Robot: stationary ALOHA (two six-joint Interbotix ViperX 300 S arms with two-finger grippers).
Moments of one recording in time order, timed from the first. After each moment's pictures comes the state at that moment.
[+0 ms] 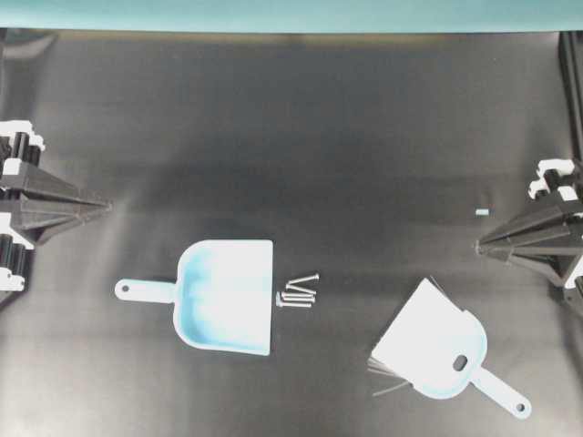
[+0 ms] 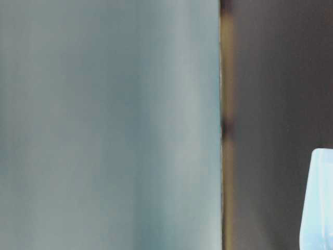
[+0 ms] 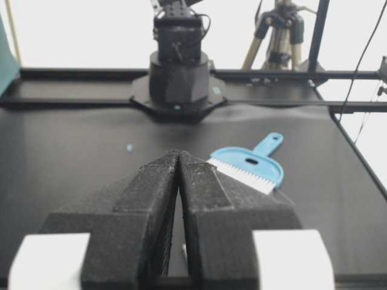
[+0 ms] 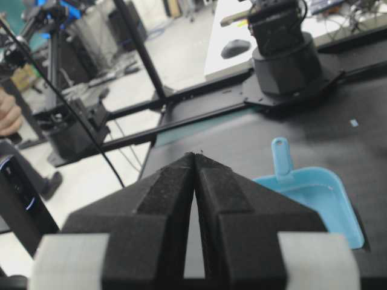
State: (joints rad) left arm 0.00 -0.96 1.19 0.00 -0.29 0.00; right arm 0.18 -0.97 1.18 0.00 -0.29 0.40
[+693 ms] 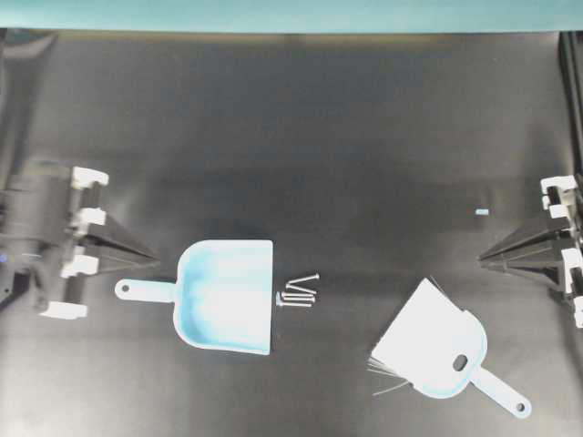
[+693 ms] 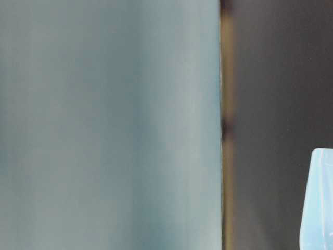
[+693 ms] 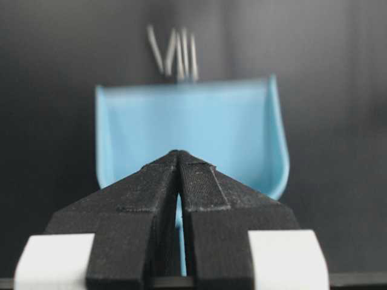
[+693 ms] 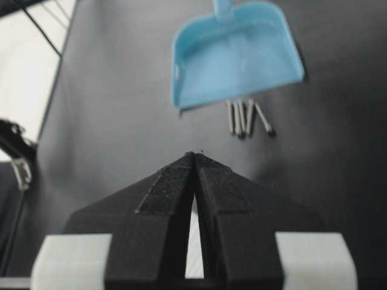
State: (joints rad) left arm -0.08 -0.55 1.04 0.04 0.14 -0.04; right arm 0.18 -1.10 1.29 0.00 0.10 0.40
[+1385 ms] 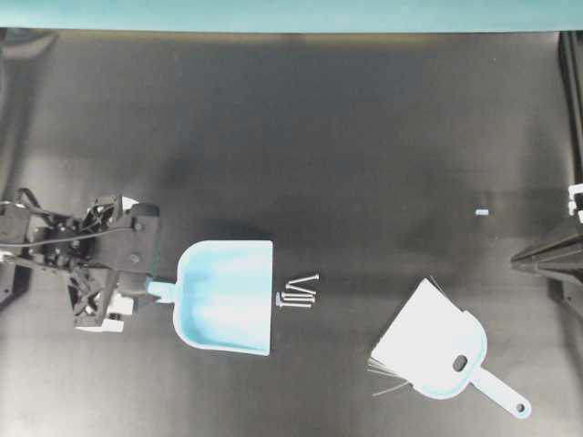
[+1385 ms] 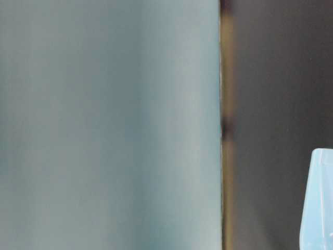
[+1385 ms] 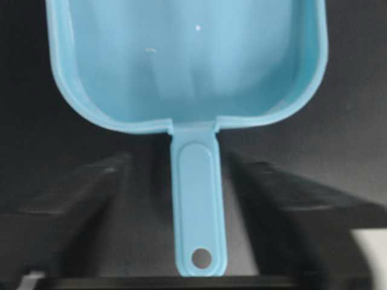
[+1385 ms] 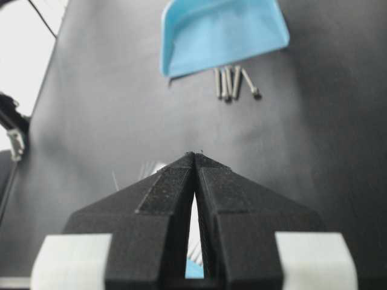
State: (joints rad) left arm -0.09 -0.30 0.96 0.04 0.33 -0.07; right arm 0.18 -1.43 1.43 0.00 0.23 0.40
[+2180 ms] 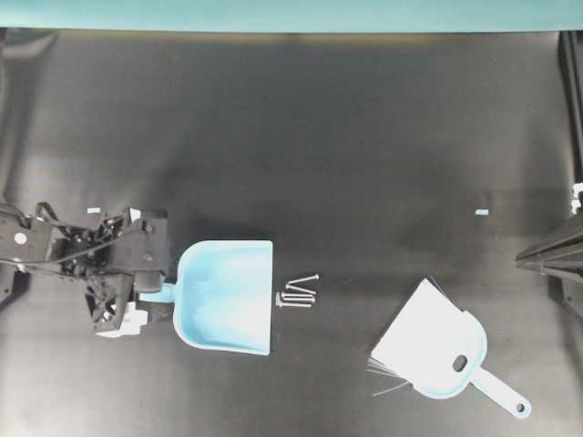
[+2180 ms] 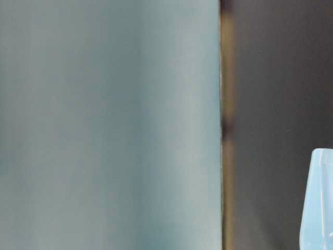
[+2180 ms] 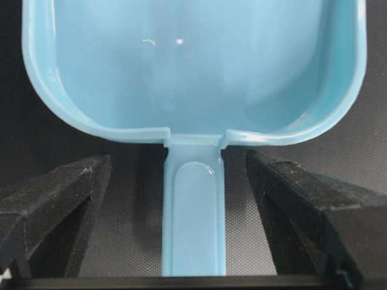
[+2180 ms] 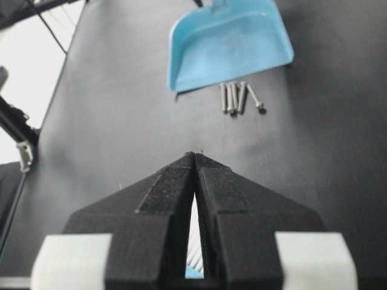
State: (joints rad) left arm -0.09 -0.15 1.02 0.04 0.09 -0.16; right arm 0.18 -1.46 1.44 0.00 0.23 0.40
